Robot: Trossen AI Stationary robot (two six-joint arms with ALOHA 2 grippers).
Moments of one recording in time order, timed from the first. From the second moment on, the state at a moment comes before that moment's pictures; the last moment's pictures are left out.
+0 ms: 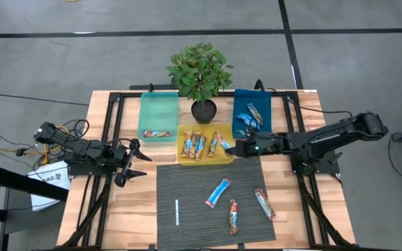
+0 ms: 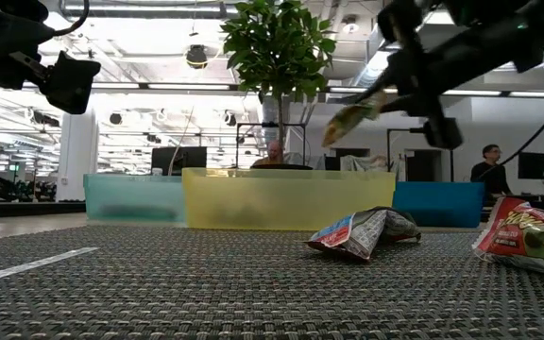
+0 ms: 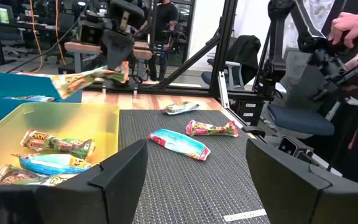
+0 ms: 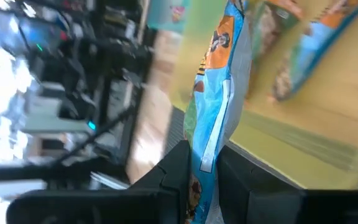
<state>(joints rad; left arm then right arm) -0.38 0.06 0.01 0.05 -0.14 -0.14 0.07 1.17 0.49 0.25 0.11 1.31</state>
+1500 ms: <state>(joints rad) -0.38 0.06 0.01 0.05 -0.14 -0.14 -0.01 1.43 0.80 -0.22 0.12 1.30</state>
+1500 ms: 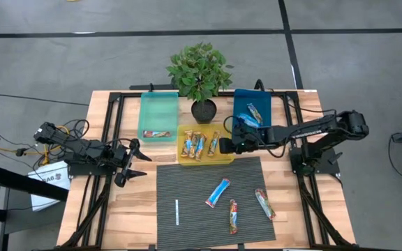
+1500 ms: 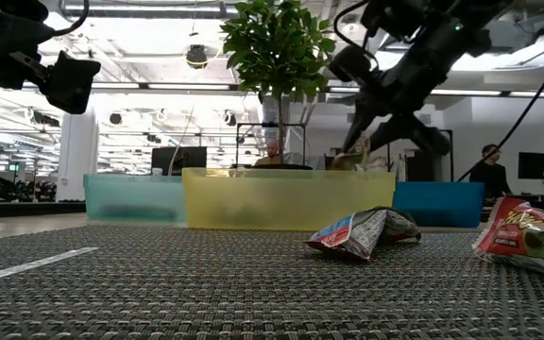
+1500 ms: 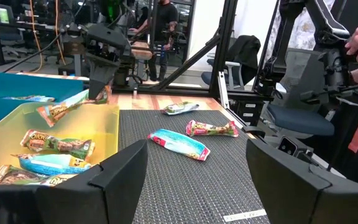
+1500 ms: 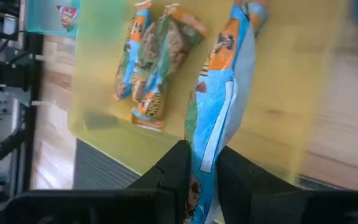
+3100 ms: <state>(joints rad) -0.38 0.06 0.01 0.05 -0.14 -0.14 0.33 1.15 0.80 -0.13 -0.36 0.99</state>
